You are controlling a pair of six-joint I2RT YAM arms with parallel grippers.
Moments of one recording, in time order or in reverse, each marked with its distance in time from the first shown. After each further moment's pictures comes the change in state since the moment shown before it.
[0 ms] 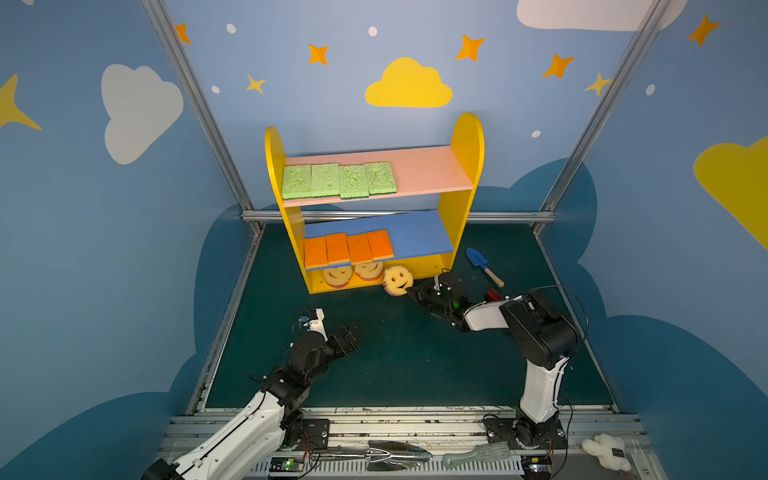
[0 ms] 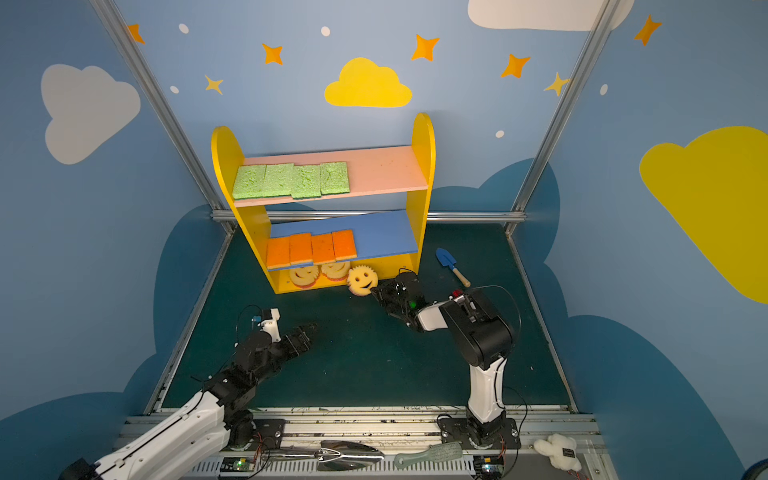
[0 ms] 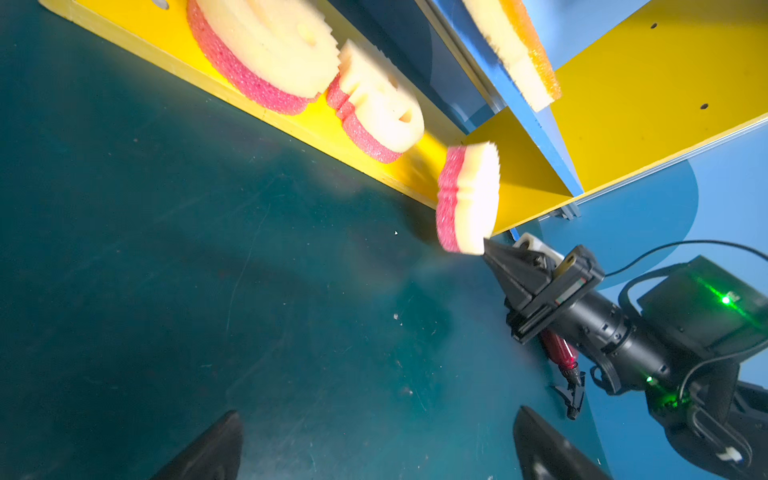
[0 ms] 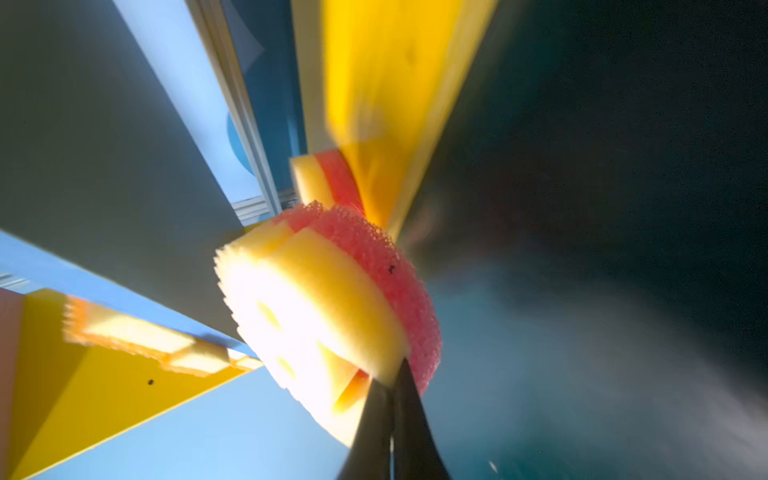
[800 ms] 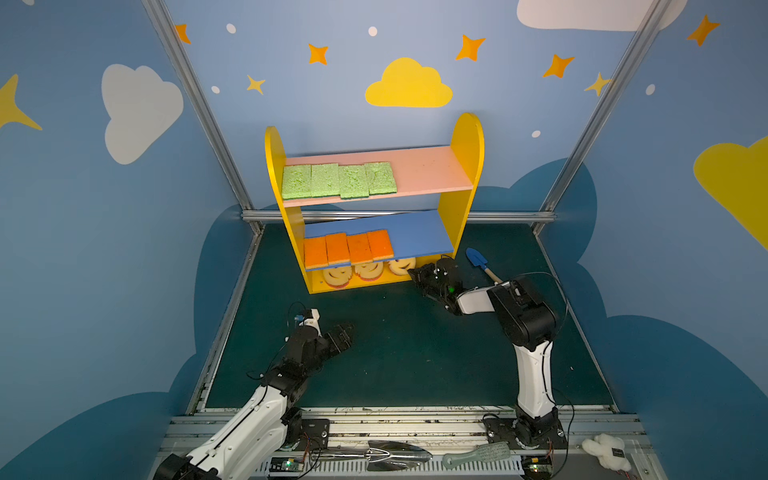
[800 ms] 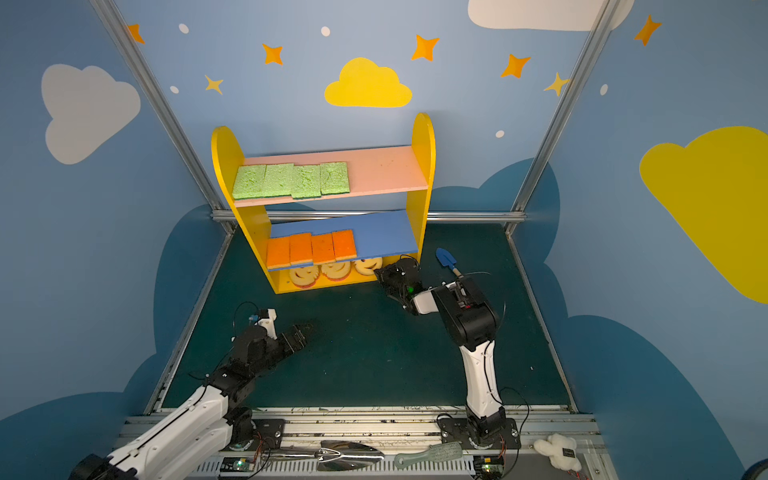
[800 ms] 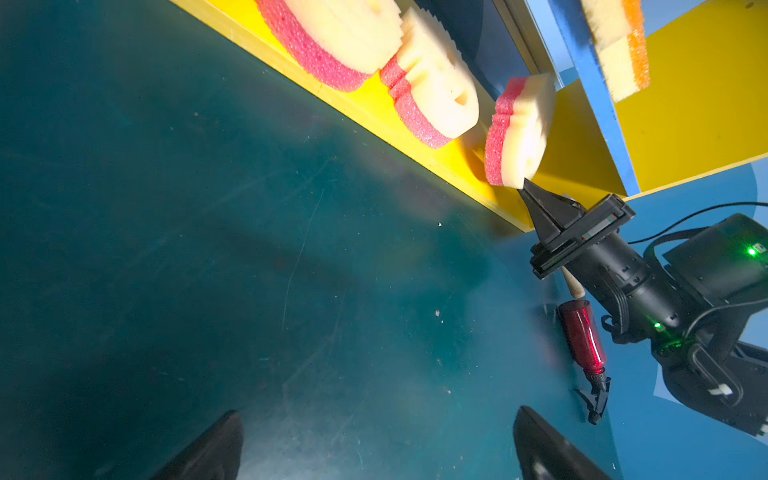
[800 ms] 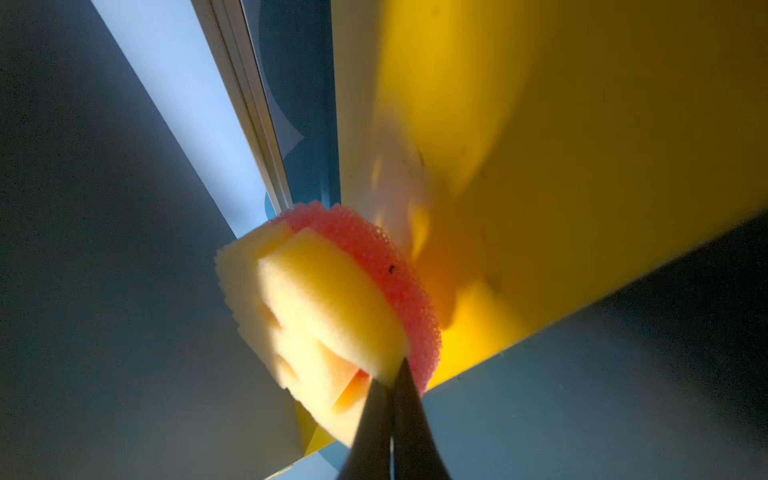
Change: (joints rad) left arm 0.158 0.085 0.000 -0.008 0.148 0.042; right arm -0.060 0.195 0.233 0.021 0.047 0.024
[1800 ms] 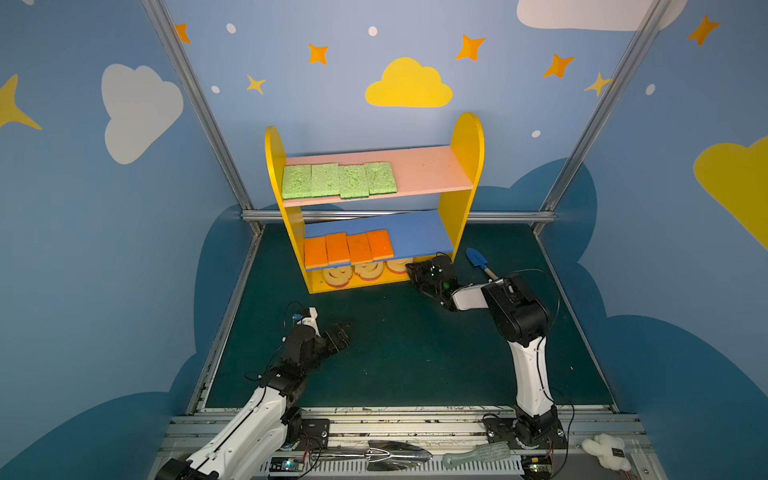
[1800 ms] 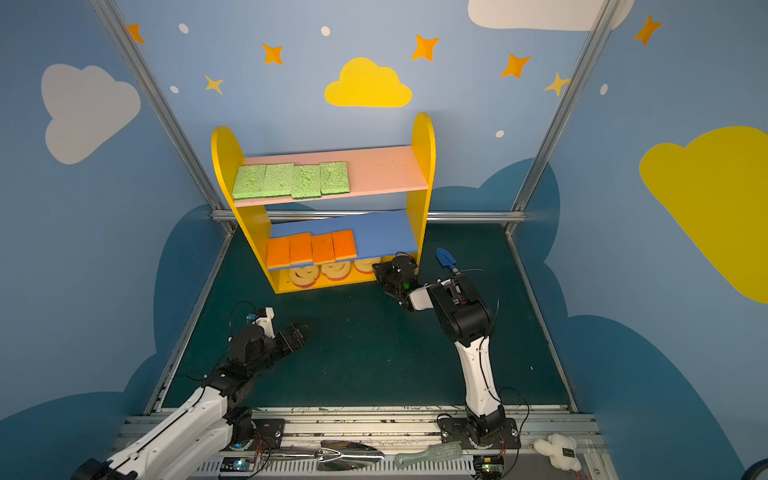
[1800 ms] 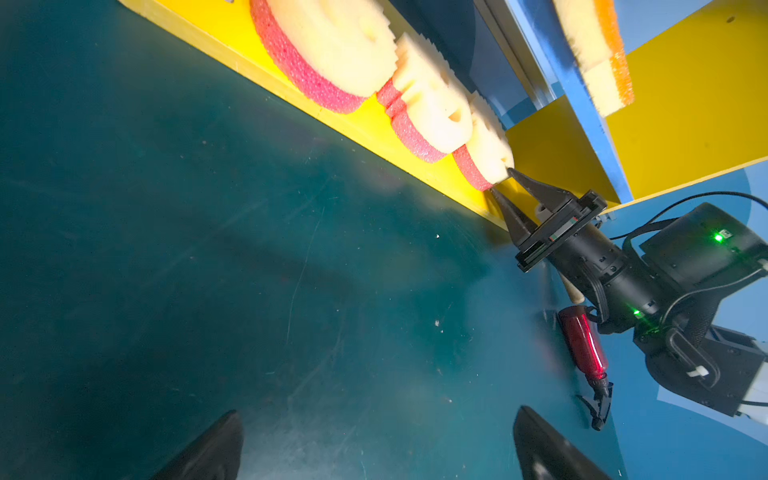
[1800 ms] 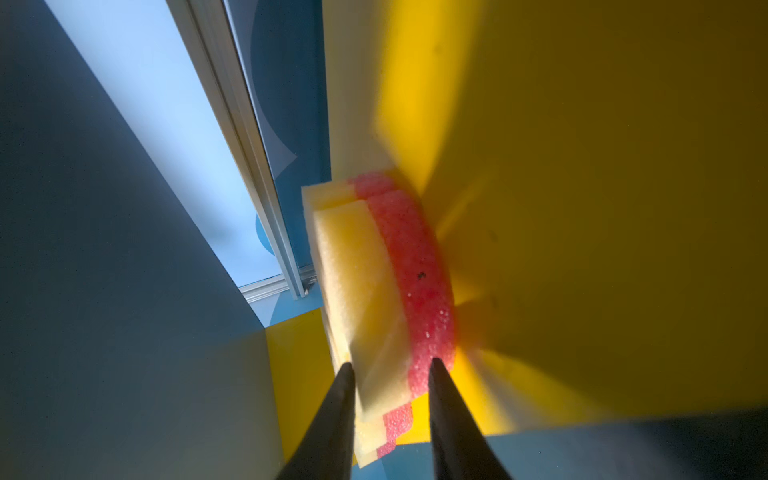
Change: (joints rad) left arm 0.032 -0.019 0.000 0.004 0.007 0.027; right arm 0.003 0.061 0.083 -0.052 0.051 -0.018
